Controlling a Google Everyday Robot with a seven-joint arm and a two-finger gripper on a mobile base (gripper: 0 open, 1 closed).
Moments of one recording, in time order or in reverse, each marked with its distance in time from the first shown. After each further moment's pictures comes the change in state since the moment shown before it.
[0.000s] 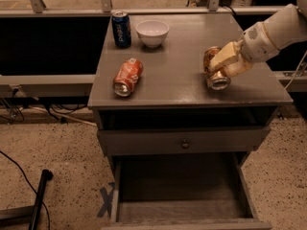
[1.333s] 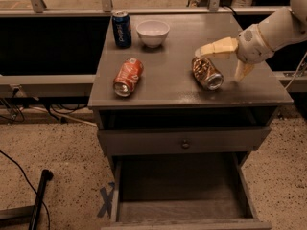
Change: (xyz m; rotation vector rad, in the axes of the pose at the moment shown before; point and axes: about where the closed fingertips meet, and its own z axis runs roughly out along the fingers) arm -0.003 0.003 0.014 -0.011 0.010 -0.005
